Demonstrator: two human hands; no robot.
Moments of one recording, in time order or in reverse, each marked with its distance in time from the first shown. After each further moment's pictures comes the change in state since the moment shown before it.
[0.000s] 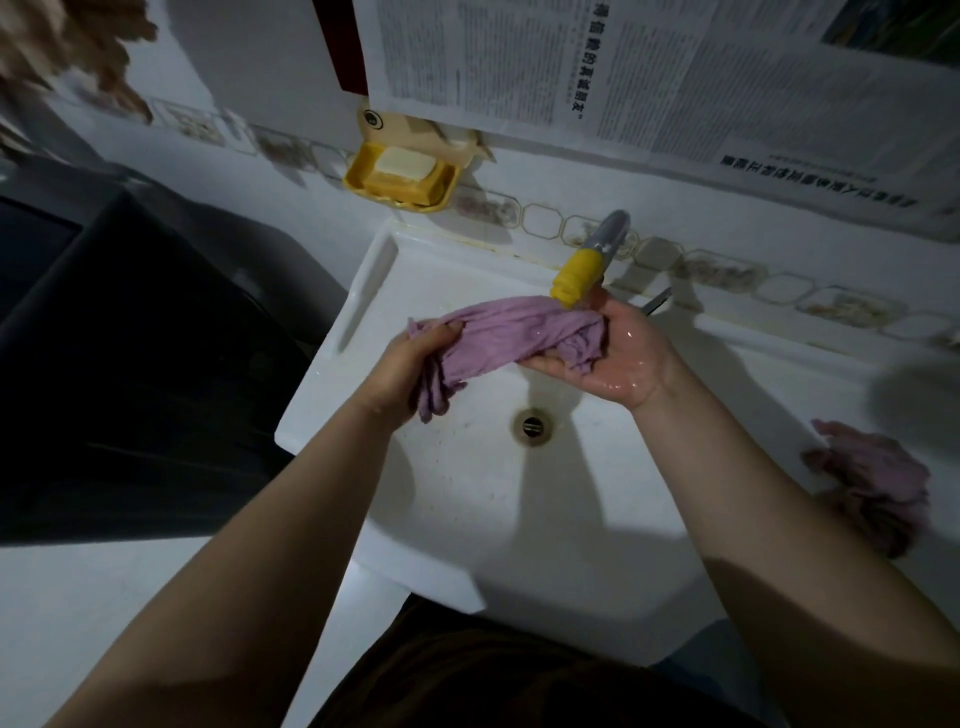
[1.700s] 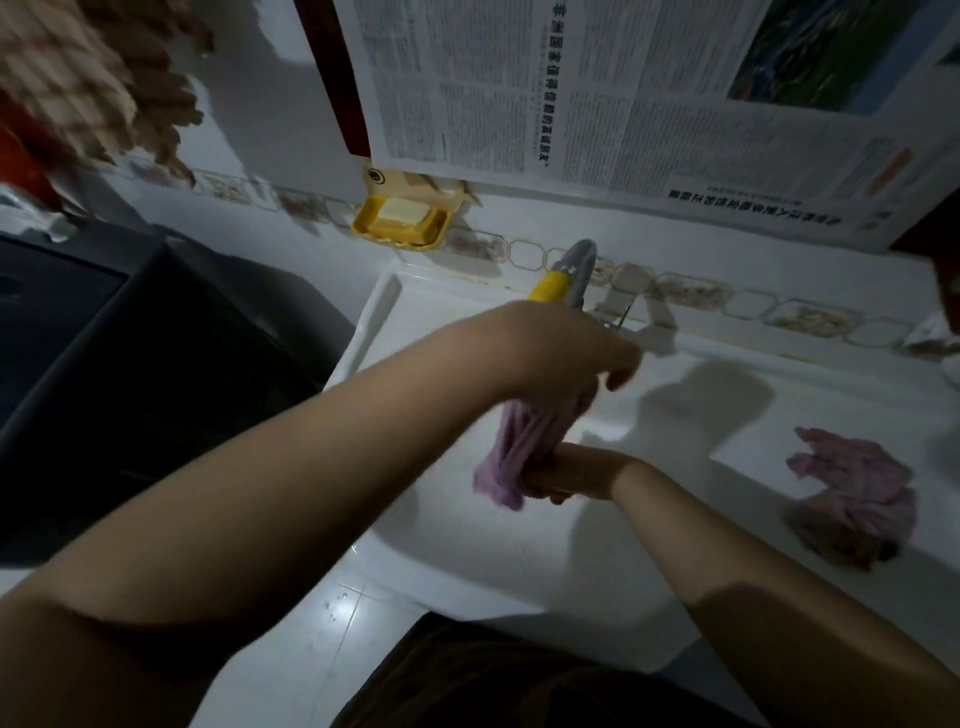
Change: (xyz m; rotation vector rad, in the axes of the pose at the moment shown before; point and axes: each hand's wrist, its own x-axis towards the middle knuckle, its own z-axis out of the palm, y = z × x) left_hand -0.071 0.085 0.148 1.901 -0.489 0.538; right_hand -0.034 0.074 -0.037 -1.514 0.115 0.251
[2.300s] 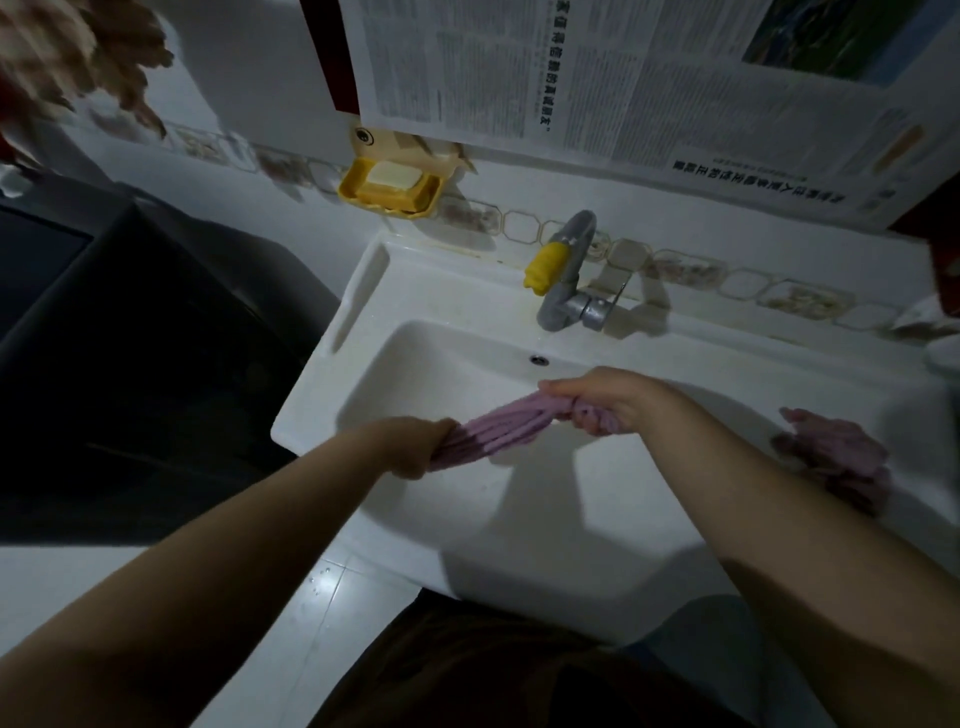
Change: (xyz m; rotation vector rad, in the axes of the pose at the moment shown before) left_hand -0.038 -0.089 0.184 -0.265 -0.461 -0.357; right_hand 0.012 0.012 -0.058 0.561 0.064 0.321
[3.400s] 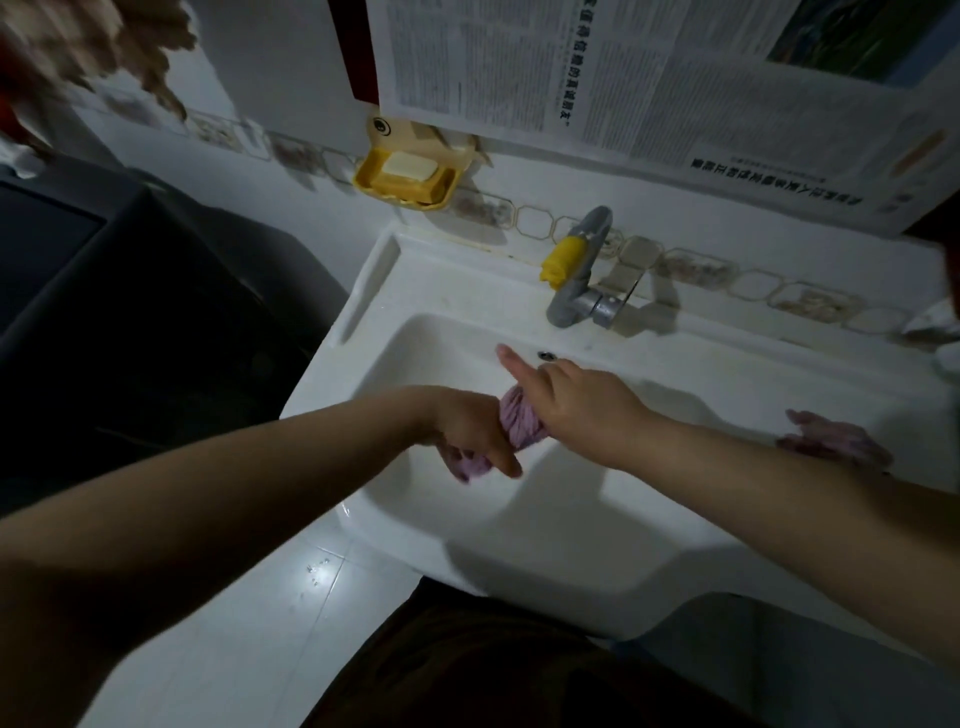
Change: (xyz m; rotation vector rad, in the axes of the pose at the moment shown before) left_hand -0.025 0.049 -0.042 -0.657 -0.194 0.125; right_hand -0.042 0.009 0.048 -1.543 0.631 -1.134
